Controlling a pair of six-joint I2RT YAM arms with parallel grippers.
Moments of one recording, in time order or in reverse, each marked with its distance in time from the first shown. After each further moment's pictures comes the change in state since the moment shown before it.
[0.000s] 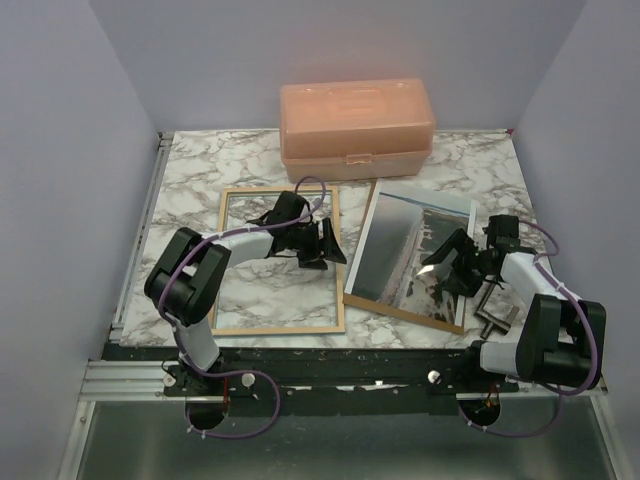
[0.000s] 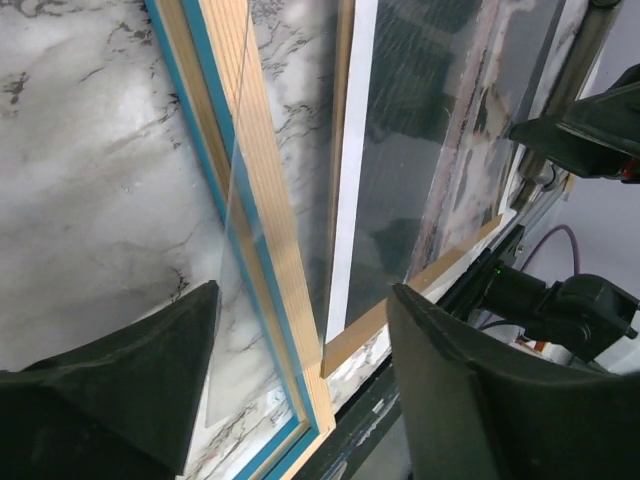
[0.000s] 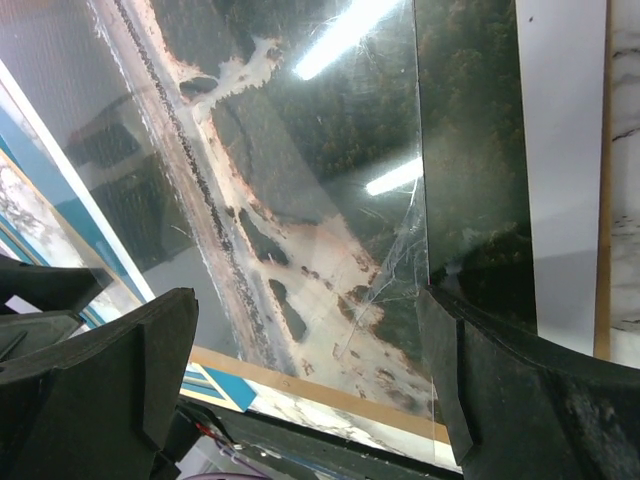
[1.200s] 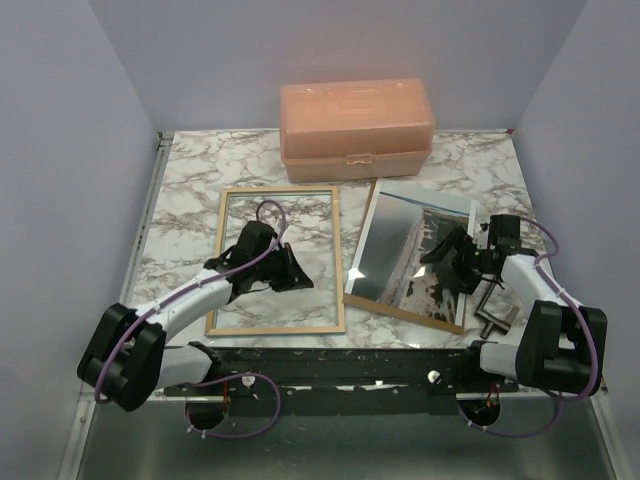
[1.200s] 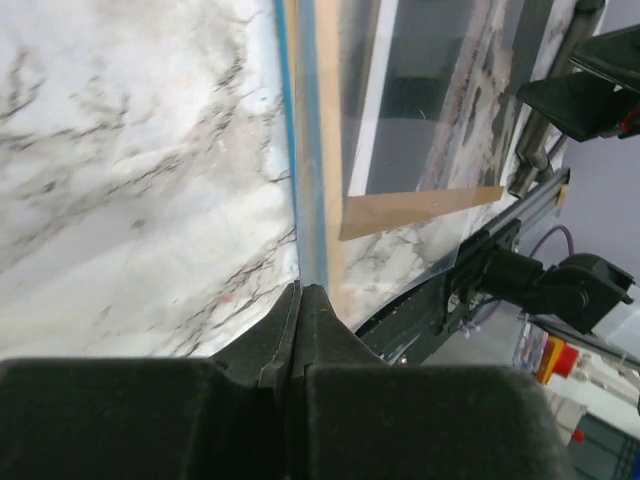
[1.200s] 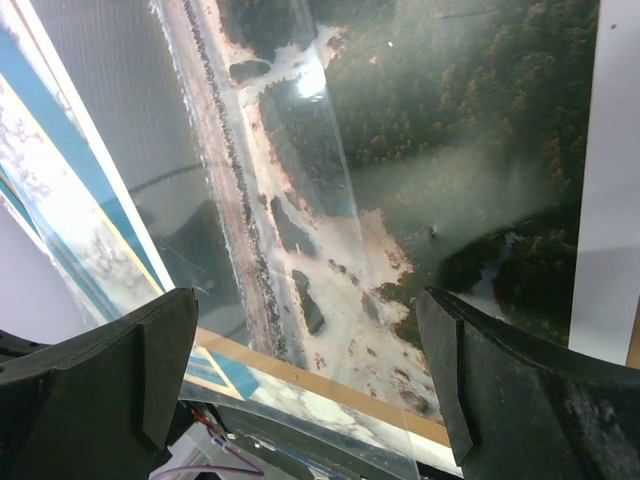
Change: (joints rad) left arm 0.005 -0.480 -0.356 -0.025 -0.100 -0.095; right arm 0.000 -0.028 -0.002 0.013 -0.048 -0.034
